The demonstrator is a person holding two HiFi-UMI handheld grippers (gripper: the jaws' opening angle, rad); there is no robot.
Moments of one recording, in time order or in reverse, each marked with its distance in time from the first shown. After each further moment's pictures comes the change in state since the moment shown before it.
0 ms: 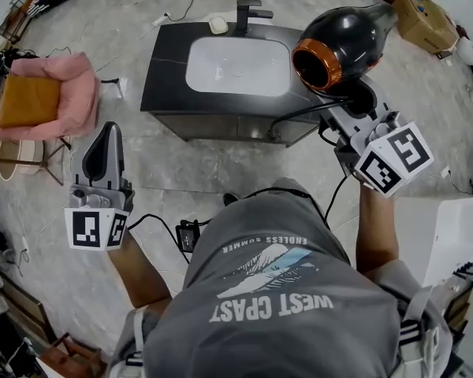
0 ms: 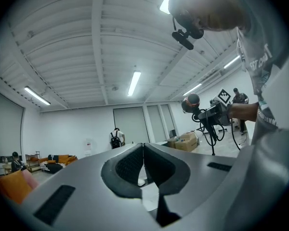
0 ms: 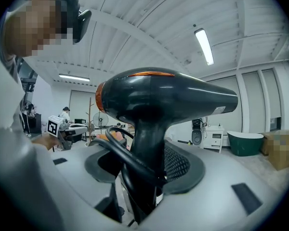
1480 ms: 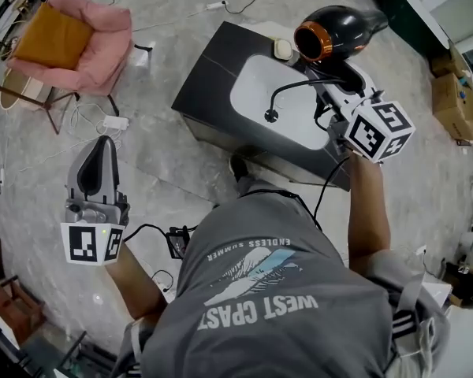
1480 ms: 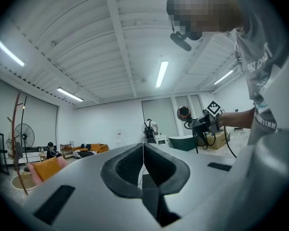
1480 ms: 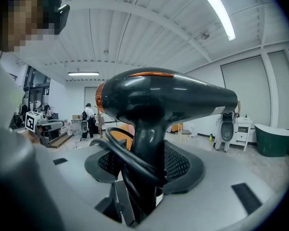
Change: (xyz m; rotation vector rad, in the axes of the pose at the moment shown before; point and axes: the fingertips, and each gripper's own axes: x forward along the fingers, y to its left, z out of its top) left arm -0.033 0.136 -0.065 -0.065 0.103 0.351; right arm 0.290 -0.023 -0.022 -0.001 0.123 0.222
